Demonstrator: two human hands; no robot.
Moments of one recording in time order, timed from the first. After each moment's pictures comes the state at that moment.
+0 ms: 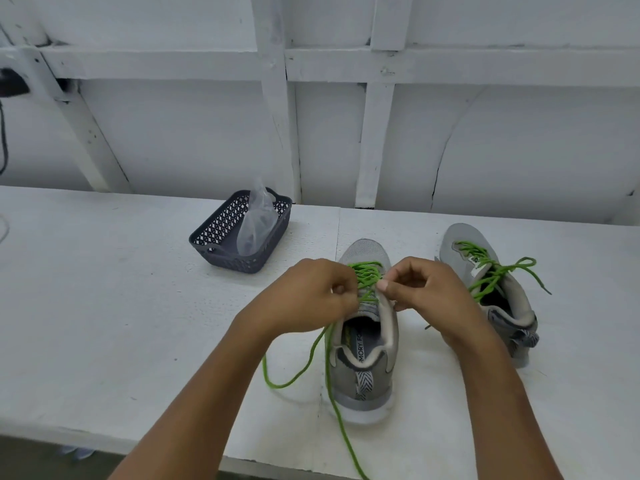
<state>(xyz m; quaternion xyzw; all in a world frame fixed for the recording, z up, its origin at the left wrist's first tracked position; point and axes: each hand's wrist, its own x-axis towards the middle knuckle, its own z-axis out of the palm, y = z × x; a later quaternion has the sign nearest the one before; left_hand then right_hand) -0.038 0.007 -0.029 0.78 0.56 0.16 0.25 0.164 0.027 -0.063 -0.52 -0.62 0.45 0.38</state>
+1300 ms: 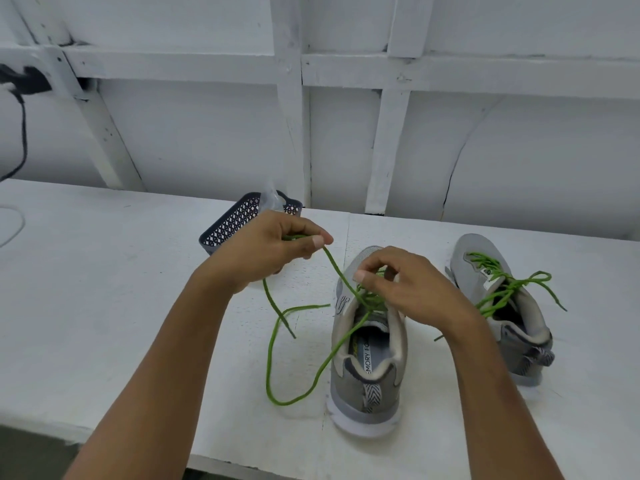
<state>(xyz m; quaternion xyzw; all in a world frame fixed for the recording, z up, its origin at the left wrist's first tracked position) -0.093 0.026 0.004 0.69 0.54 0.33 0.35 0.133 0.043 -0.036 -0.49 -0.77 0.33 0.26</state>
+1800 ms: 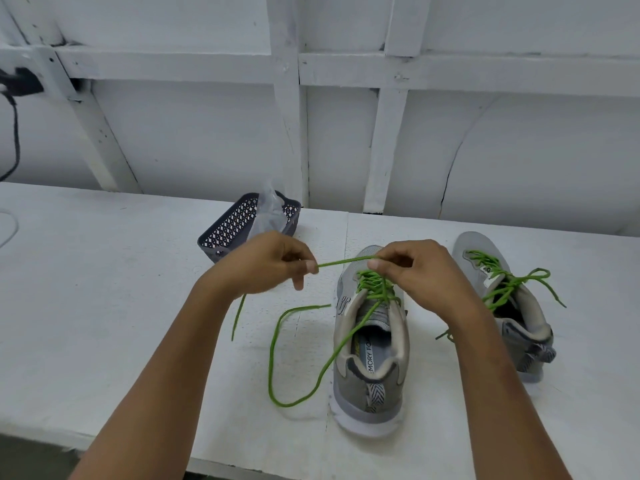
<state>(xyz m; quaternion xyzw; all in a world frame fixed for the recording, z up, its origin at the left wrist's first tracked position) -0.110 0.043 -0.023 0.73 0.59 0.18 0.30 0.139 0.053 -0.038 -0.52 -0.71 0.33 0.33</state>
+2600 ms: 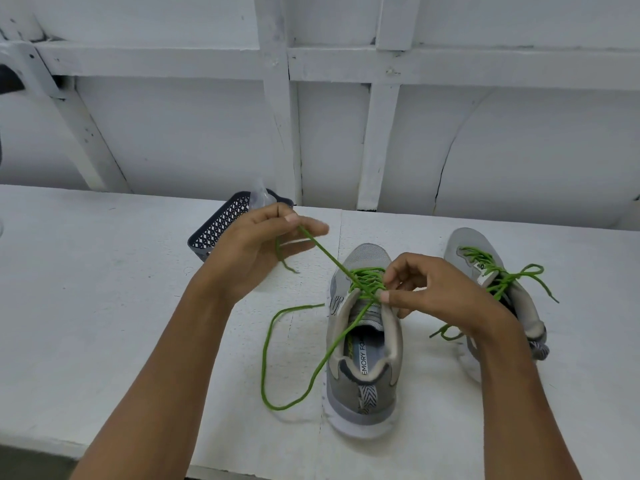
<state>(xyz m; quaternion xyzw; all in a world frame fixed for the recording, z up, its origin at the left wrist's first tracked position) -0.102 0.045 -0.024 0.53 0.34 0.52 0.58 0.171 0.046 -0.044 -0.49 -0.69 0.47 0.26</state>
